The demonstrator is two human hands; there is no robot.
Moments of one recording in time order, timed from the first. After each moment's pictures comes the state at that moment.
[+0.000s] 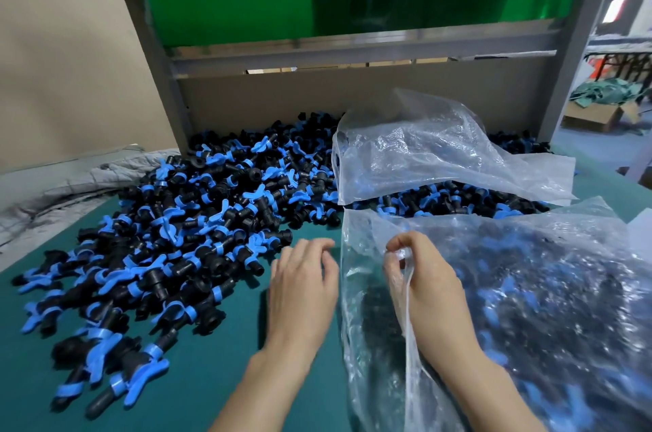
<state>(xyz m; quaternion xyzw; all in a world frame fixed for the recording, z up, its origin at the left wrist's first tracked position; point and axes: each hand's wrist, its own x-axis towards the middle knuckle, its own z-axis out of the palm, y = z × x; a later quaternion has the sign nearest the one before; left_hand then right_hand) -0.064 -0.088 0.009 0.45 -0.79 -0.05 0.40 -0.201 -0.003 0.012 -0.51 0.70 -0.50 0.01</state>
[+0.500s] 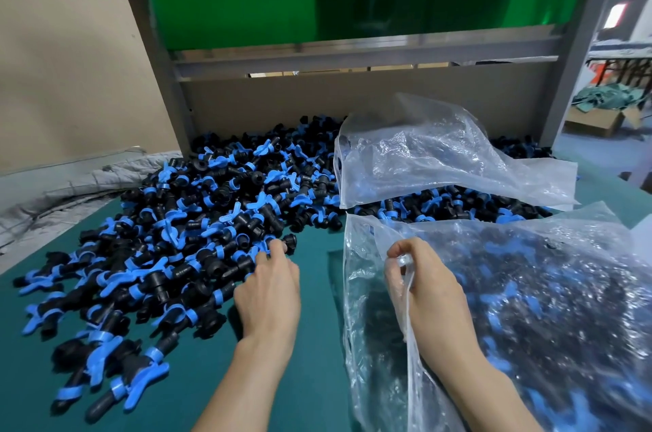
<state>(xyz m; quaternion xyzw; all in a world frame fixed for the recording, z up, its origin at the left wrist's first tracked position) -0.041 -0.119 0.003 0.62 -0.74 0.03 0.26 -0.201 -0.003 0.013 -0.51 0.71 -0.48 0.02</state>
